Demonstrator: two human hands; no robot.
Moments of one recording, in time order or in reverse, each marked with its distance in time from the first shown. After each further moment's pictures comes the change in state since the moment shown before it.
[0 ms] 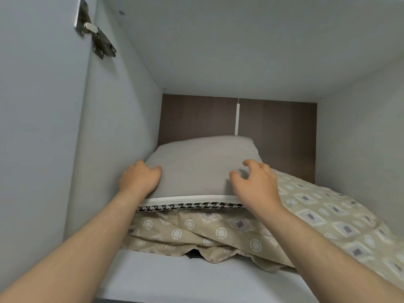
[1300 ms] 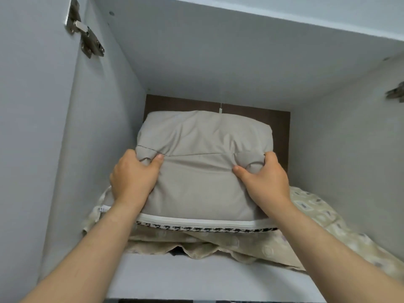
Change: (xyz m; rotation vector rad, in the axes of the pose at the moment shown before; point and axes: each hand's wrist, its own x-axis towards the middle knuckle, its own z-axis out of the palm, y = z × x) left_hand -0.040 0.023 -0.003 -0.355 0.366 0.193; right_hand 0.000 0.012 -0.048 0.102 0.244 -0.049
